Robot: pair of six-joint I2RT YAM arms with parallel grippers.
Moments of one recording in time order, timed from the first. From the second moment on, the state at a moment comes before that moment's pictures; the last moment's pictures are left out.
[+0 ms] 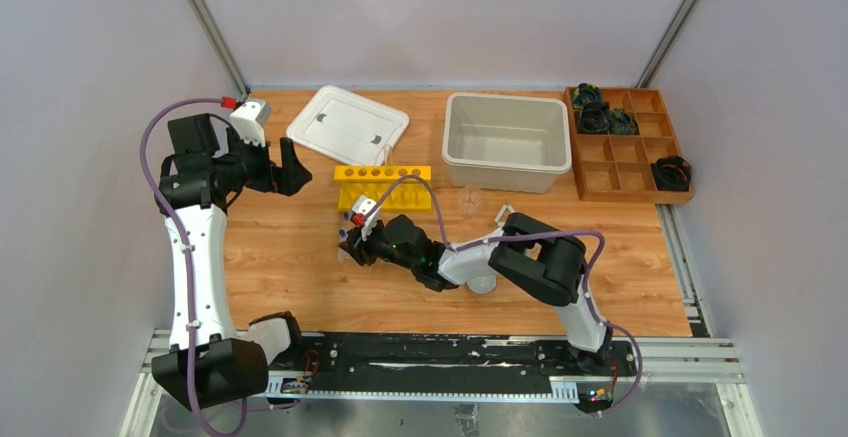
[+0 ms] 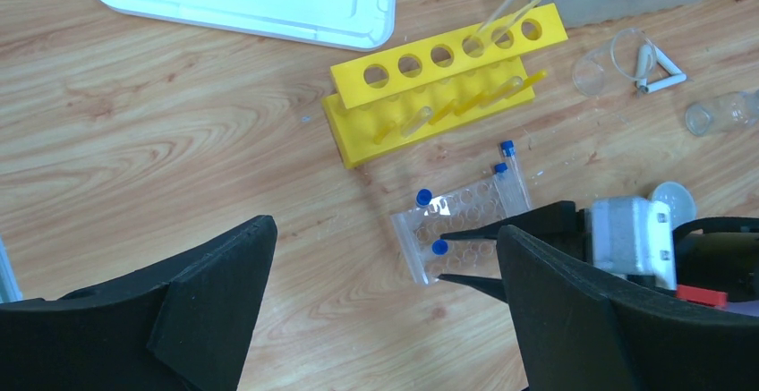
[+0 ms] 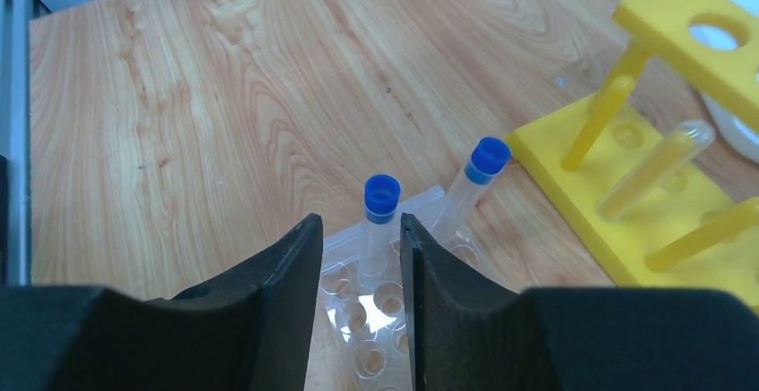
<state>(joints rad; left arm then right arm) 0.28 1.09 1.25 -0.87 0.65 0.25 1.14 2.06 1.05 0.87 0.00 0.06</state>
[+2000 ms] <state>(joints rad) 0.28 1.01 1.27 -0.87 0.65 0.25 0.98 1.96 1.34 -0.35 0.35 0.63</state>
